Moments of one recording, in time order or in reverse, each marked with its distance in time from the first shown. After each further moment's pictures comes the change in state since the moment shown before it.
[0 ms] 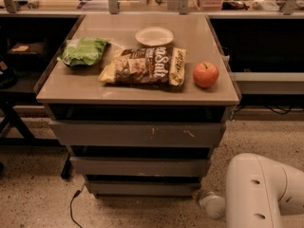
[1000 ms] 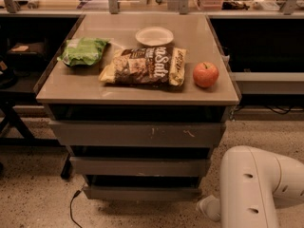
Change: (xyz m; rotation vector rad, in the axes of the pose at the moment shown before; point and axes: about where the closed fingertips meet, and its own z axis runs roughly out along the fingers) arm 0.019 0.020 -0.023 -0.061 0.103 -0.074
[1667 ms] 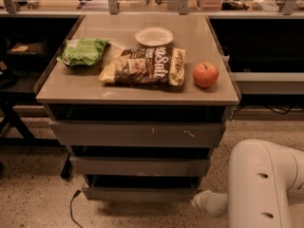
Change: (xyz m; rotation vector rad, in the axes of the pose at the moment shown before) arm -0.041 0.018 -0.036 -0.054 -0.044 -0.056
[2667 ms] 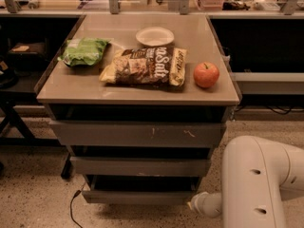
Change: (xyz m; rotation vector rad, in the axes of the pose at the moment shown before) arm 0.009 0.022 -0.001 -0.049 0.054 -0.013
